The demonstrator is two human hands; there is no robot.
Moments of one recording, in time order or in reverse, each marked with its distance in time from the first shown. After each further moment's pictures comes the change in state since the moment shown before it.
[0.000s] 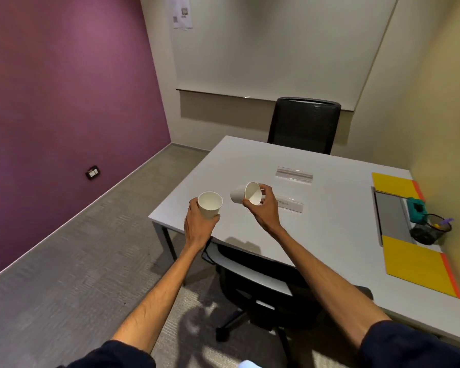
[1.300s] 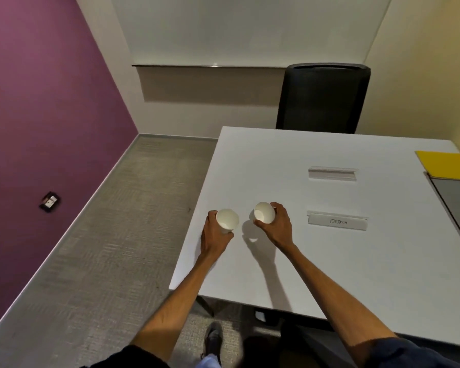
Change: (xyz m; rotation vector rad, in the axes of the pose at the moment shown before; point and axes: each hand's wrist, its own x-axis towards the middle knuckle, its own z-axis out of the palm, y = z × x) left_hand 0.339 -0.125 0.059 0.062 -0.461 0.004; right_hand 0.232 0.062 0.226 -0.227 0.148 0.347
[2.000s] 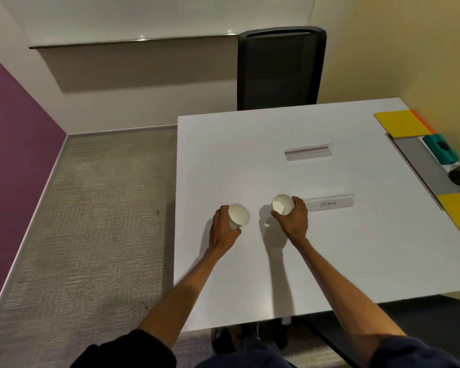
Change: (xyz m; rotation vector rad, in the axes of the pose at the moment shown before) left_hand 0.109 -0.003 0.048 0.048 -0.360 0.175; right_hand 0.068 0.030 0.008 -0.065 0.354 0.382
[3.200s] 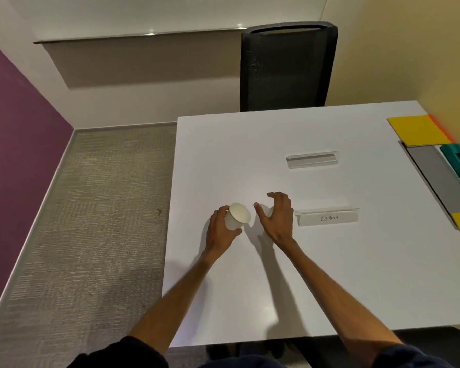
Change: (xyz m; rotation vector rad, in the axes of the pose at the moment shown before) left_hand 0.037 0.019 0.013 -0.031 0.034 -0.022; right_hand 0.037 -0.024 0.021 -0.076 -0.022 -0.411
